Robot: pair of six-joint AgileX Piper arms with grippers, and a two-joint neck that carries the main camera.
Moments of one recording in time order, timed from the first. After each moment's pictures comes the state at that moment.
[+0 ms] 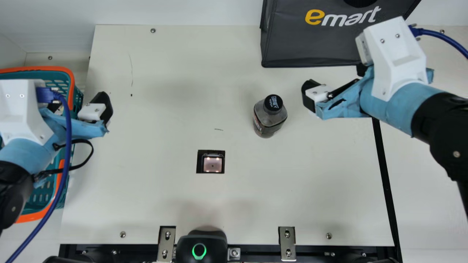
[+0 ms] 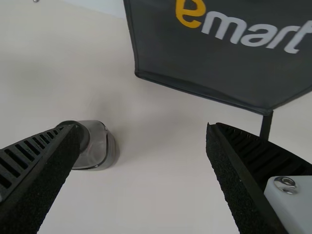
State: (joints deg) left arm -9.7 55.9 -42.8 11.5 28.1 -16.4; right arm 12.6 70.6 -73.4 6.9 52.4 -11.6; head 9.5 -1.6
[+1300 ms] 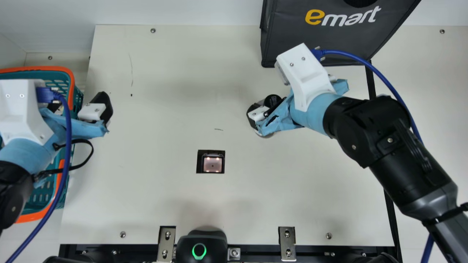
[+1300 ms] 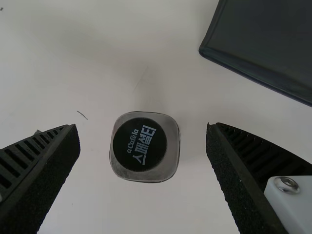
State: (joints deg) left arm -9.7 55.9 -42.8 11.5 28.1 -16.4; right arm 28.3 79.3 -67.9 2.3 44.5 -3.2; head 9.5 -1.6
